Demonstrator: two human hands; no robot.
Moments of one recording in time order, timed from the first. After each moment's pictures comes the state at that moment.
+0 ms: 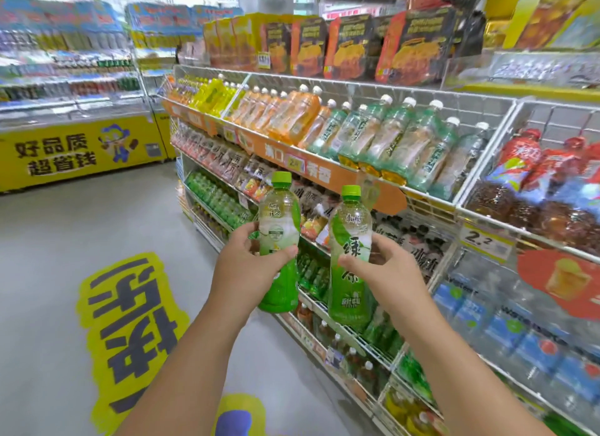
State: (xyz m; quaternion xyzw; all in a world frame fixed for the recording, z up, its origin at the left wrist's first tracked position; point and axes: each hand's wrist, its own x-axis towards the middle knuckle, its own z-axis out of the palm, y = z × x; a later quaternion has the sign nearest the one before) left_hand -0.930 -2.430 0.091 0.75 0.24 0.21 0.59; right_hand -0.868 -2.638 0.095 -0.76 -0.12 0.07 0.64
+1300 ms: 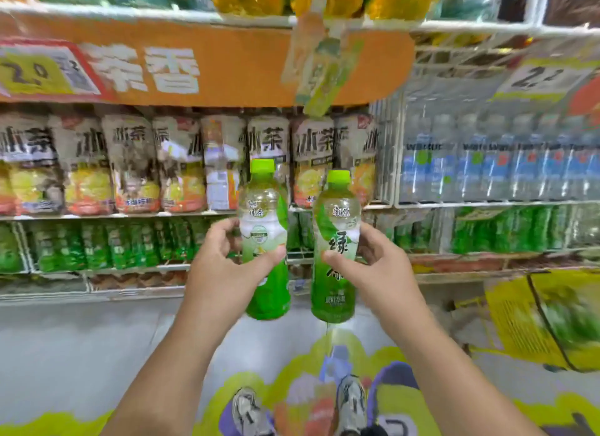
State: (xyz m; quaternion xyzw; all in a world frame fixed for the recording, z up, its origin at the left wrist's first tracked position) left_hand -0.631 -2.313 -0.113 0.78 0.00 -0.20 0.60; right_hand -0.730 -2.498 -0.115 -0.74 0.31 -0.08 0.59
